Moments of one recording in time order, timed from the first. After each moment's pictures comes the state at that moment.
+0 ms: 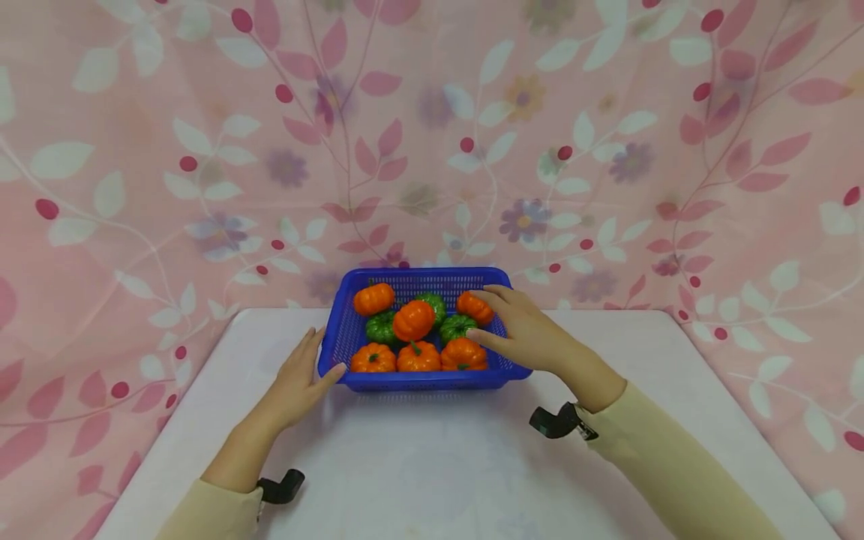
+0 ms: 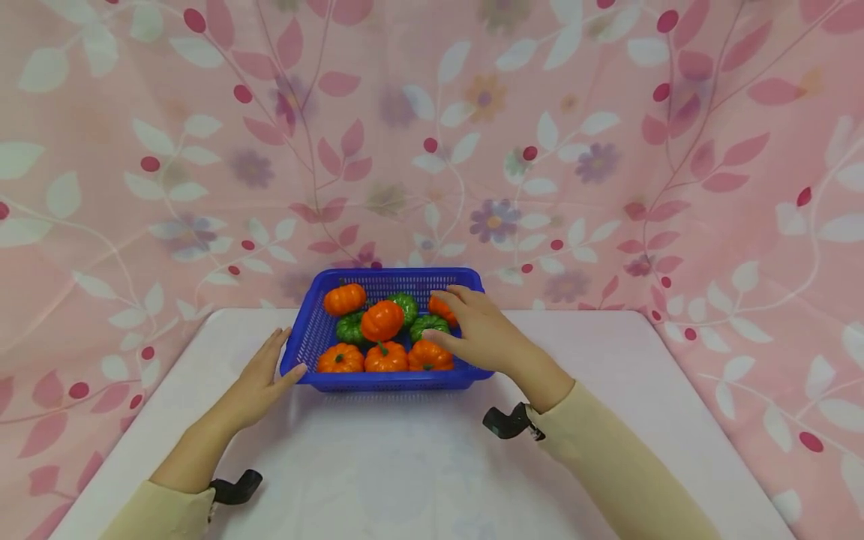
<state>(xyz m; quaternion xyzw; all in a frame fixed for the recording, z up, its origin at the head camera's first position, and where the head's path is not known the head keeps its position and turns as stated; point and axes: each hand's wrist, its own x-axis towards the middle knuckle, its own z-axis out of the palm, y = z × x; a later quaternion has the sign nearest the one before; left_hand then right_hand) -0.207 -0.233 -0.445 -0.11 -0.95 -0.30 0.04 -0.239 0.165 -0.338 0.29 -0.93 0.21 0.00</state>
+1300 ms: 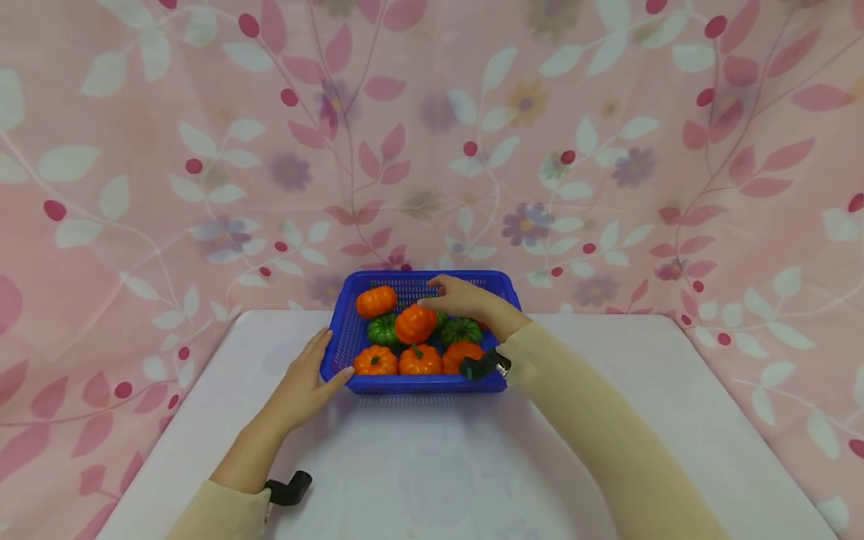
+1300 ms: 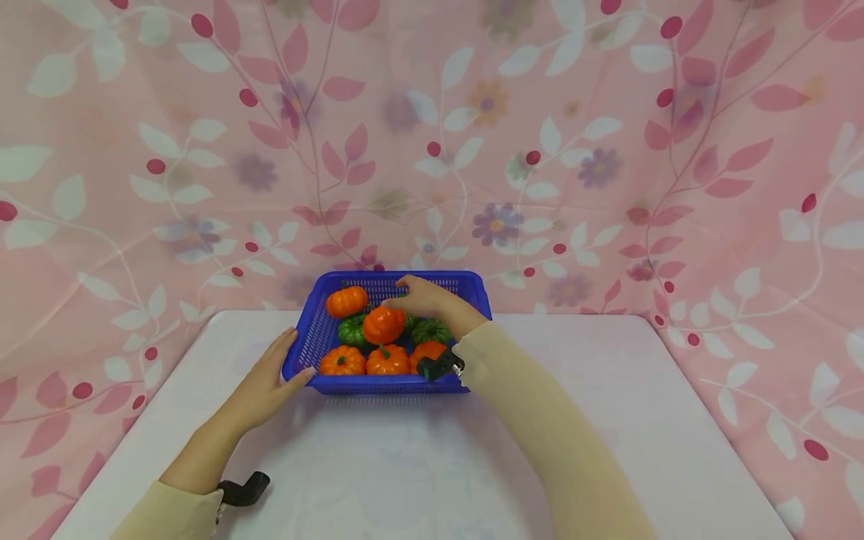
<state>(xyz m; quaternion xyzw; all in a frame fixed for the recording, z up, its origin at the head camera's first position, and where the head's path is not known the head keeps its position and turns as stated) -0.209 -0.227 -0.450 -0.11 -0.94 -0.30 0.06 -0.331 0.078 -0.347 0.19 -0.90 0.35 -0.20</state>
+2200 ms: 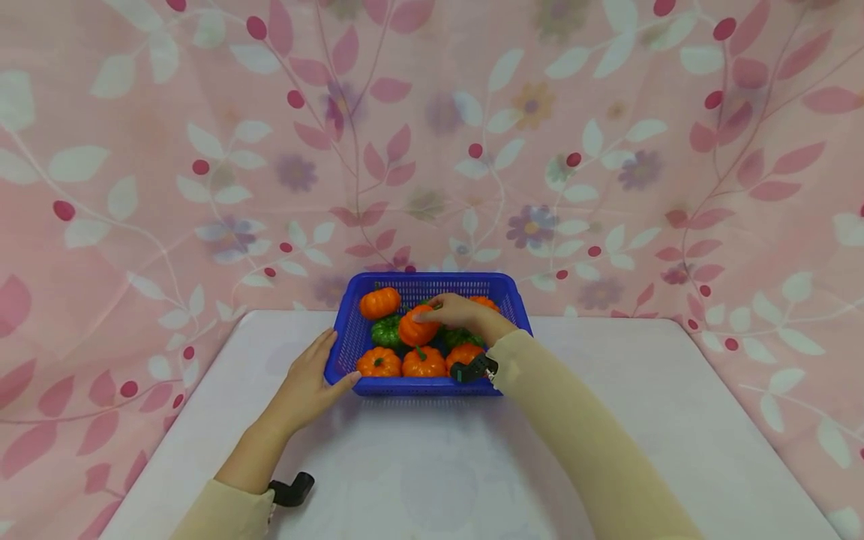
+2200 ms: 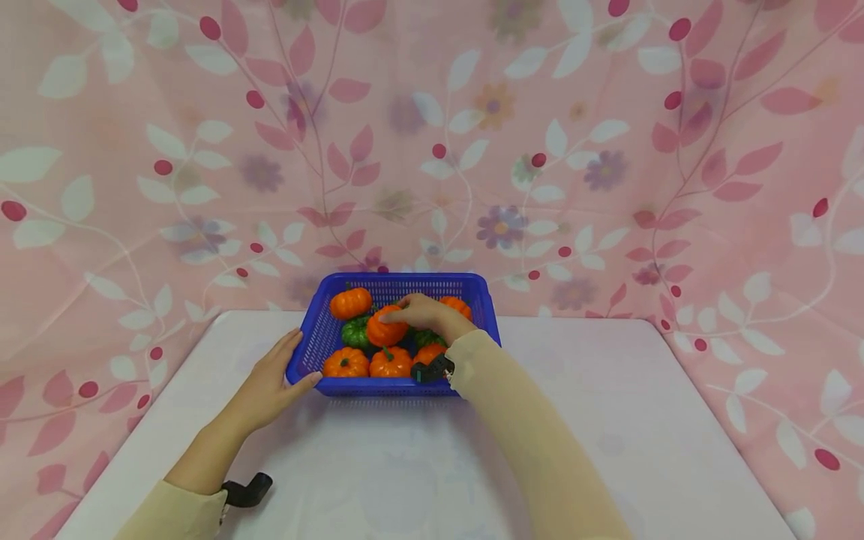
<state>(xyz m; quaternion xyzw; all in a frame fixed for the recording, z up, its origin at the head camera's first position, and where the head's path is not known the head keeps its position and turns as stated) -0.211 -0.225 -0.451 -0.12 -0.95 -0.27 0.10 -0.349 0.067 -0.395 0.14 -0.86 0.42 -0.26</state>
